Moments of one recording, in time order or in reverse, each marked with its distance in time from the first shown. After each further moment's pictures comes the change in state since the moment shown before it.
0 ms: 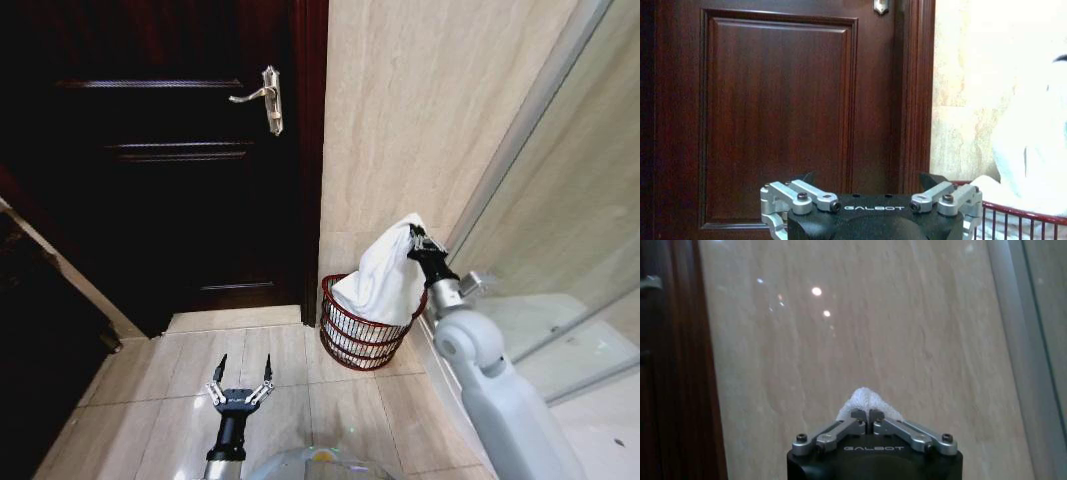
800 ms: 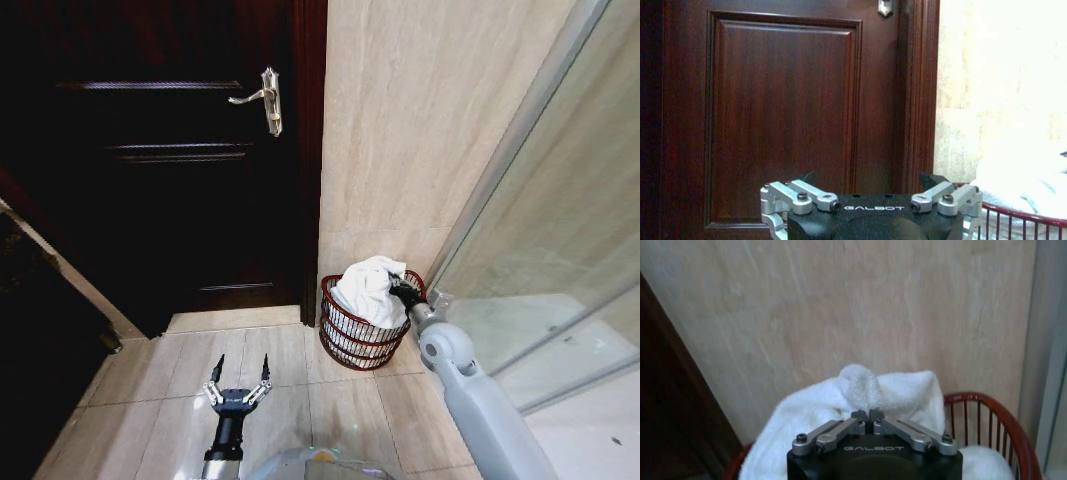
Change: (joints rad) left arm -0.003 0.009 -0.012 0.002 -0.023 -0.003 -0.002; right arm 0.005 0.002 -0.047 -0.254 0.145 -0.212 -0.043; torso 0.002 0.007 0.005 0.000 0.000
